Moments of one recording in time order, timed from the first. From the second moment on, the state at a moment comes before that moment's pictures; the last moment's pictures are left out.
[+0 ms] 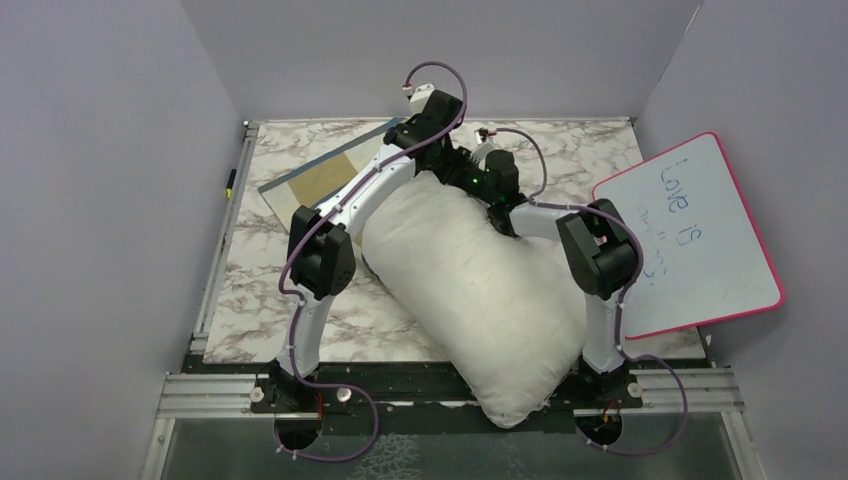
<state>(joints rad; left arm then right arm) -0.60 2.15 2.14 -0.68 -0.34 -0.71 0.49 2.07 1.23 0.78 -0.40 0.93</state>
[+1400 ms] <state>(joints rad) -0.60 2.15 2.14 -0.63 -0.31 -0.74 0.30 1.91 1.08 0.72 -0.45 1.13</state>
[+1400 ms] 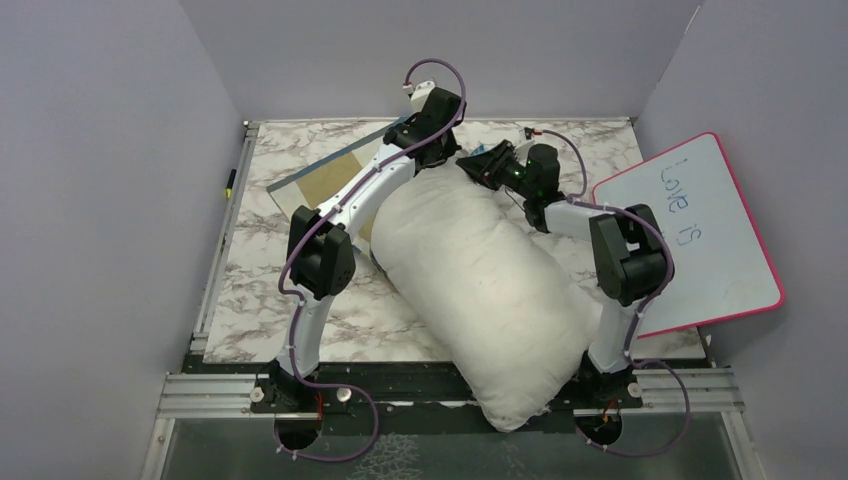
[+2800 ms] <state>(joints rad) -0.55 2.25 2.36 -0.72 -0.17 -1.03 0.39 2.28 1.55 0.78 -0.72 1.13</state>
